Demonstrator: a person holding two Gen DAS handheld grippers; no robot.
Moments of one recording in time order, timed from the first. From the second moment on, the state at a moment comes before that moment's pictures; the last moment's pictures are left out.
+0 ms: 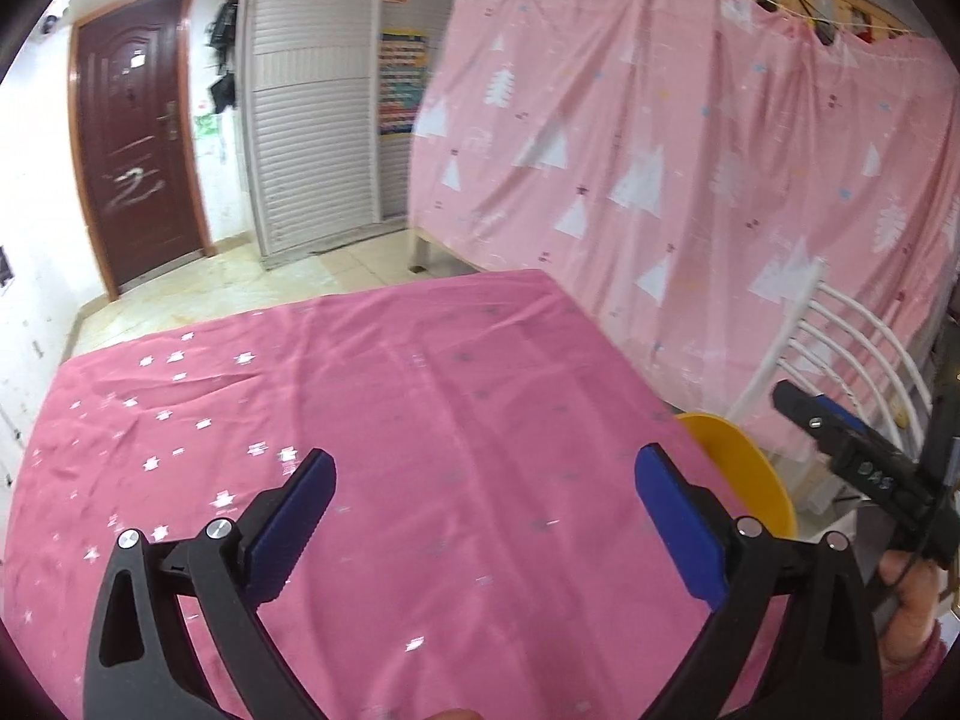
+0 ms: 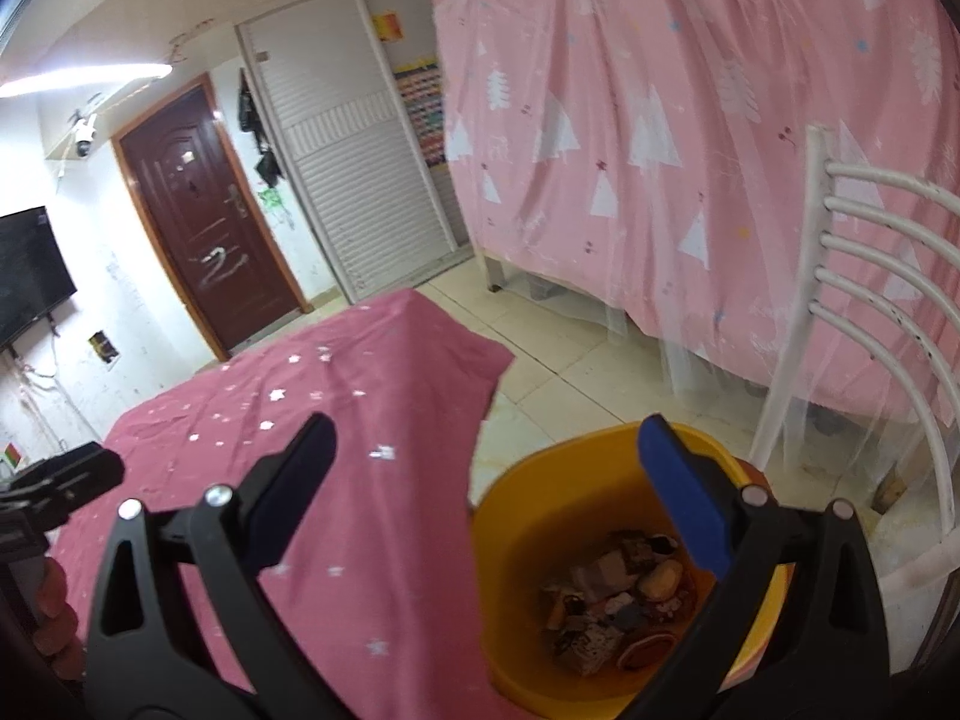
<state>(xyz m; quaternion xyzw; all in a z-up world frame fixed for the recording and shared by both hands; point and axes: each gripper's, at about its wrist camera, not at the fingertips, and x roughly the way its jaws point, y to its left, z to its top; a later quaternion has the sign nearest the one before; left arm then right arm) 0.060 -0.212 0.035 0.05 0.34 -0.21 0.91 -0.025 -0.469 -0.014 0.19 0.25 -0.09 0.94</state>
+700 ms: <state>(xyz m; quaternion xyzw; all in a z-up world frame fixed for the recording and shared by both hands) 0.046 -0.114 0.028 0.06 0.30 -0.07 0.95 -0.022 -0.334 0.014 0.10 0.23 0.05 0.97</state>
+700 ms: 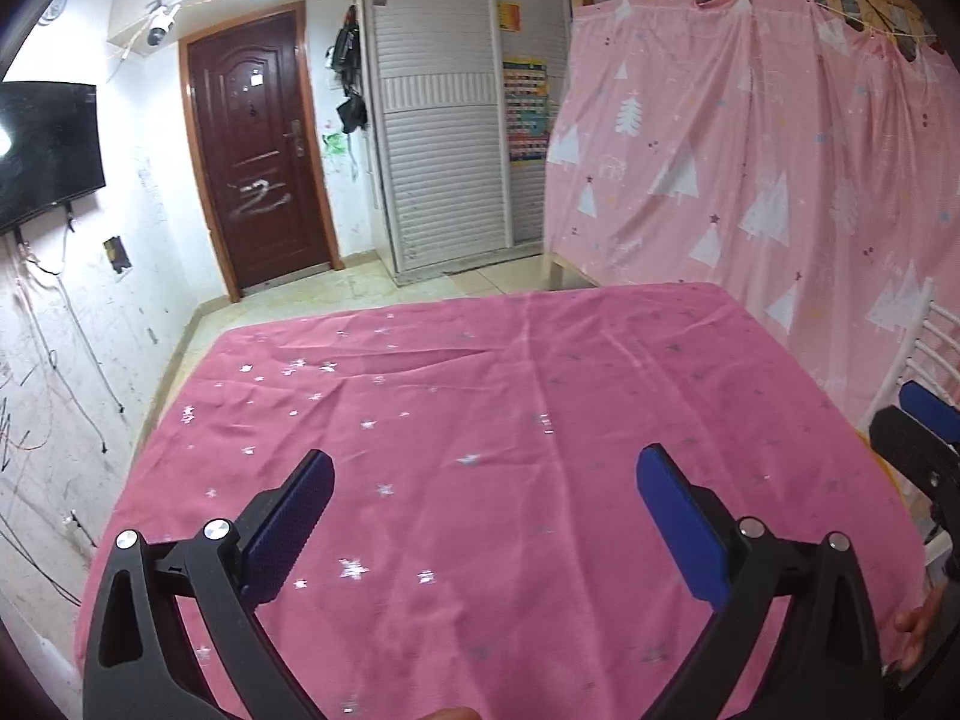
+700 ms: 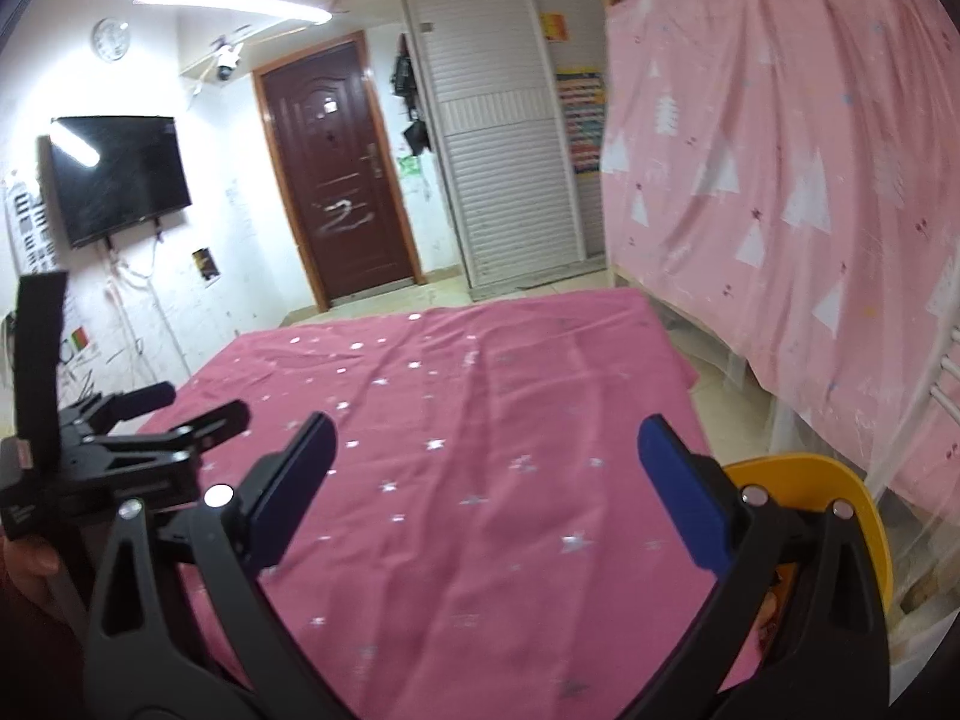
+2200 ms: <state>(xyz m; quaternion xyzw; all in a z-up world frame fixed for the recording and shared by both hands) 0.050 -0.066 -0.005 0.02 0.33 -0.02 0.94 -0.018 -0.275 0.000 0.05 0.25 0.11 0.96</state>
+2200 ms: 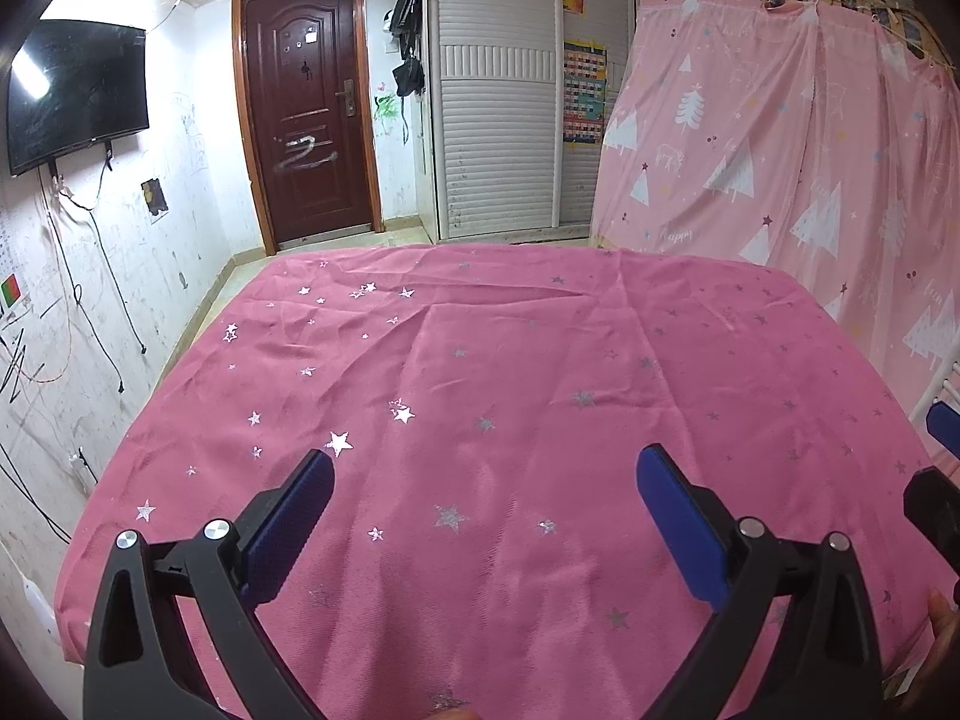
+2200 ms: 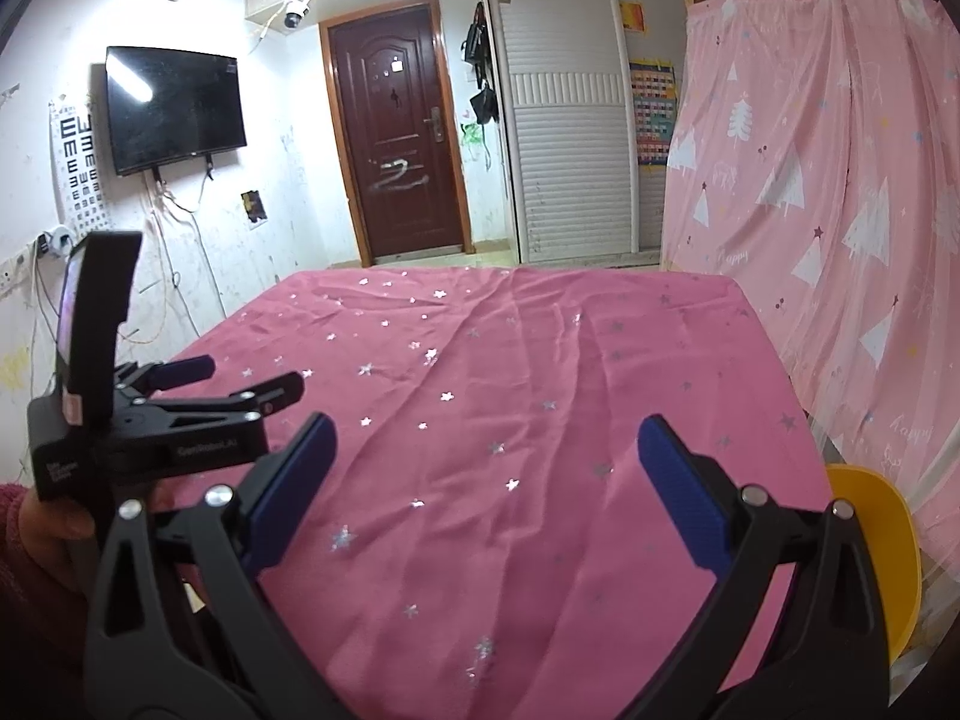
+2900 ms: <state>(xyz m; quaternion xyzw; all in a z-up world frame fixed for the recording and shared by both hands) 0.052 -0.066 -0.006 0.02 0.33 -0.02 0.94 -0.018 -0.274 -0.002 0.05 0.26 0.11 0.96</state>
